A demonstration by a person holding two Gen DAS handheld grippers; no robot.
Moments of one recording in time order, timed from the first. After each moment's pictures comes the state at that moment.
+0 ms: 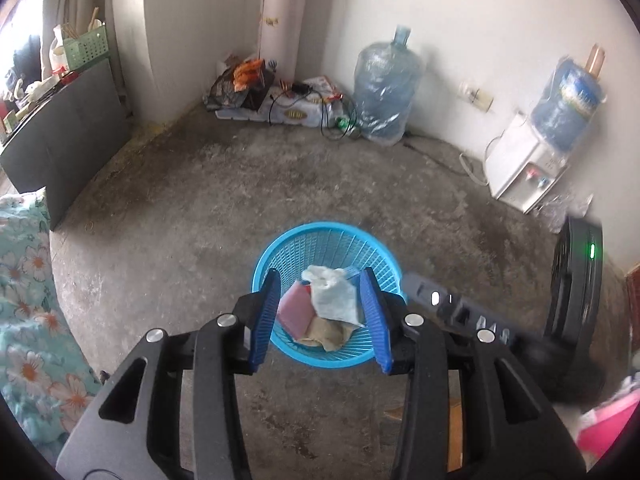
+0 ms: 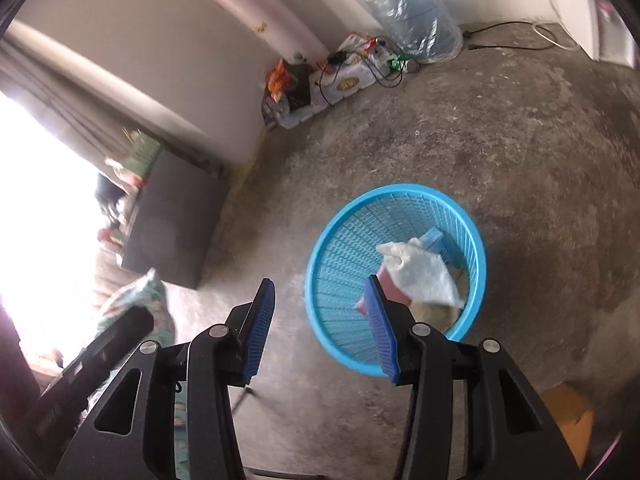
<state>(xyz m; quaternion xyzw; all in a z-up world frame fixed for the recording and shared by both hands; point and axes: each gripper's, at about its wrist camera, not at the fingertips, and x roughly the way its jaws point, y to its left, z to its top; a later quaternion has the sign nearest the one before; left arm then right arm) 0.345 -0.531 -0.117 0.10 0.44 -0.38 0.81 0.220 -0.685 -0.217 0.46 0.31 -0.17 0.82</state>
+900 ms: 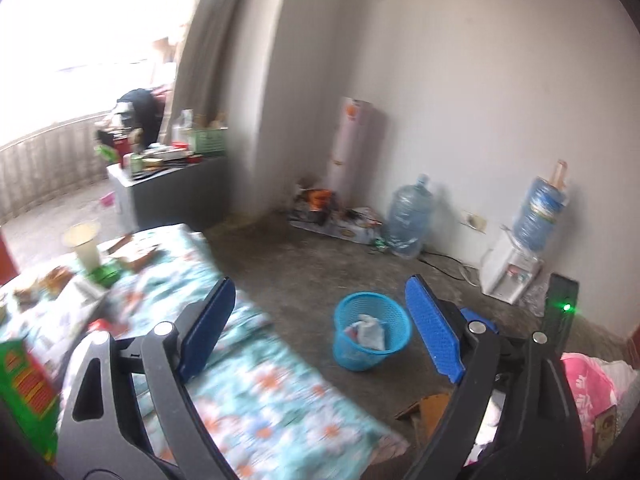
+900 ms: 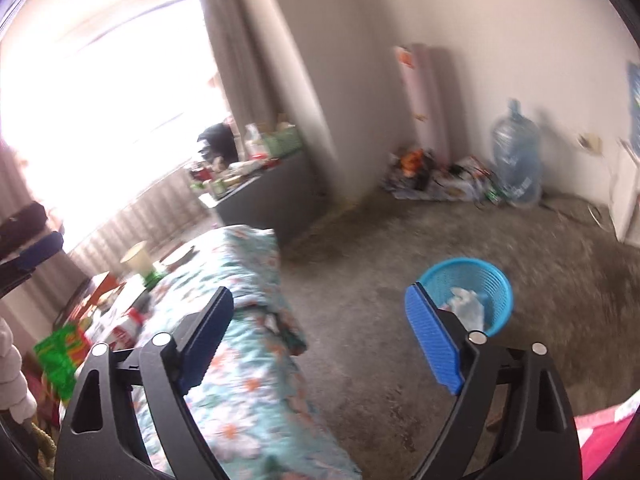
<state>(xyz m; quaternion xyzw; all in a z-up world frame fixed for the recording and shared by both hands) 0.167 -0.149 0.105 -0.01 0.26 -0.32 0.91 0.103 -0.399 -0.009 0.18 0.24 -0.07 0.95</state>
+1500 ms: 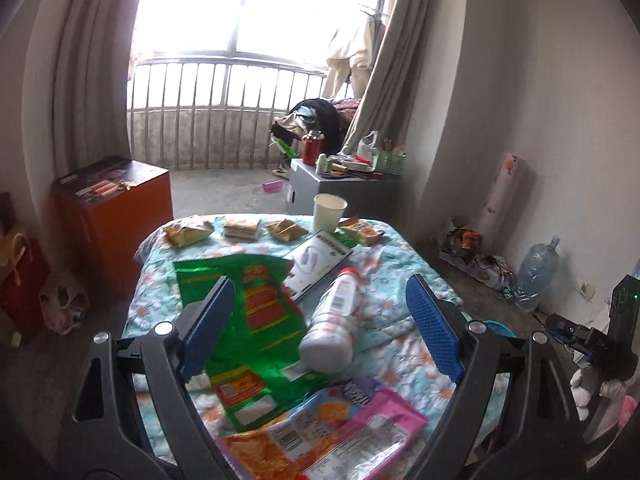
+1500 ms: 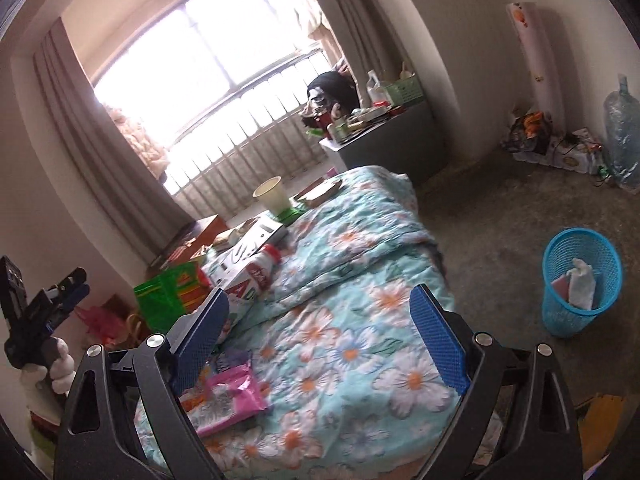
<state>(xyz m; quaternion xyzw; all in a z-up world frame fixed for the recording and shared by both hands) 0.093 0.110 0.083 -0.09 0.25 -0.05 0.96 0.114 -0.281 -0.008 0.21 0.30 0.15 0.92</state>
